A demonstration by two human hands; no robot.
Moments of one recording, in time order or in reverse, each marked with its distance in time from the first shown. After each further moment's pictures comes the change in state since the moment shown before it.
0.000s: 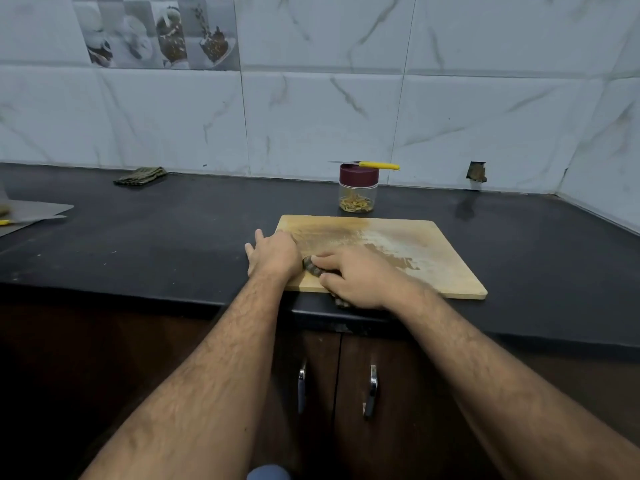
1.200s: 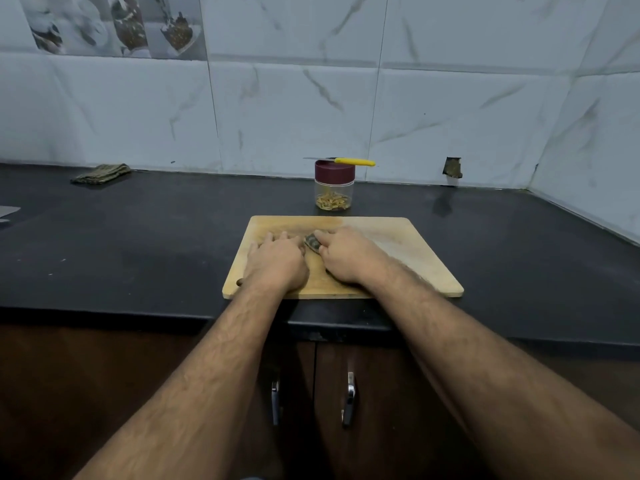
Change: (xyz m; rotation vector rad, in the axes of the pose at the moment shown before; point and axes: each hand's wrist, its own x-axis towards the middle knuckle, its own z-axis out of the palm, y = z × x) left_hand -0.020 0.038 0.013 0.347 -0.011 0.341; right_hand 0.040 0.050 0.001 -0.175 -0.059 0.285
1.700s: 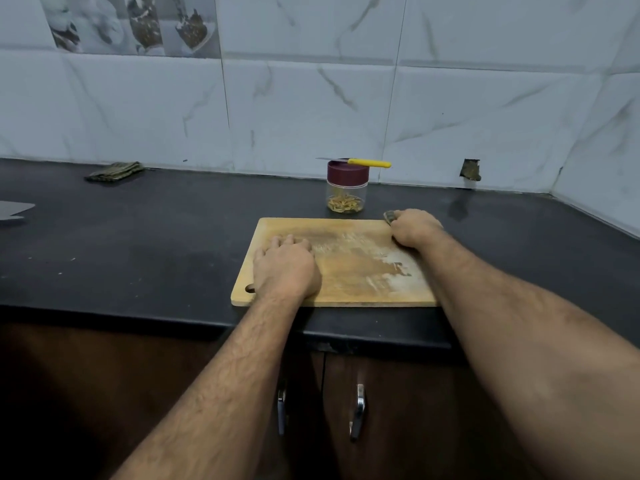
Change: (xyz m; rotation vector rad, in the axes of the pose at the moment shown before) left_hand -0.007 0.003 0.001 -0.005 0.089 -0.068; right_hand 0.054 0.110 -0.007 0.018 0.022 0.477
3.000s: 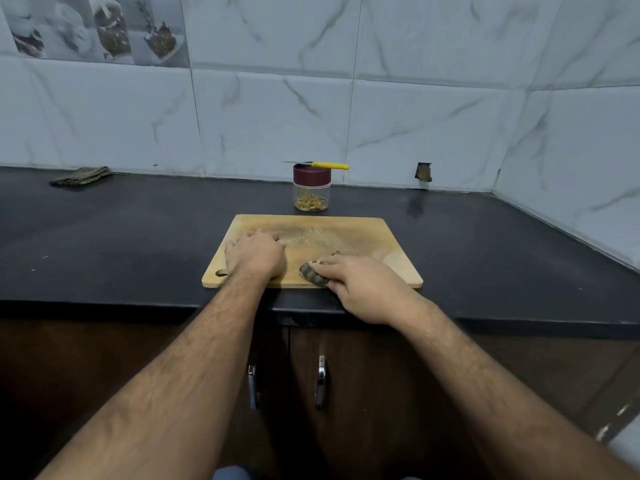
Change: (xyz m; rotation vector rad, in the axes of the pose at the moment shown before) left_hand -0.001 0.008 -0.006 -0.055 0.000 -0.054; right_hand -0.189 -0.005 -0.005 0.116 0.054 -0.616
